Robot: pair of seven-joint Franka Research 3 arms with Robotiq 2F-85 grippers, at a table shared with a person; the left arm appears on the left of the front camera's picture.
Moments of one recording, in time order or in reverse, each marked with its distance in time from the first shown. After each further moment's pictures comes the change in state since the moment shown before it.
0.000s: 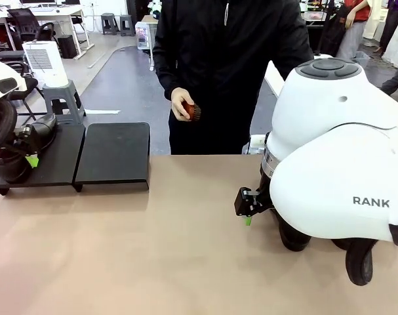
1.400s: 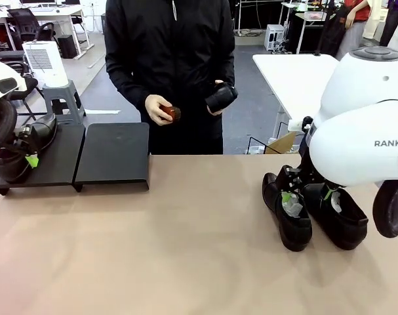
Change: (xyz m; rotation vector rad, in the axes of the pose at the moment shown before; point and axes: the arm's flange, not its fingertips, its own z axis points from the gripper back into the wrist) left arm 0.000 0.000 0.000 0.000 0.000 0.000; right arm 0.071 -0.100 -0.017 -0.006 -0.001 0.011
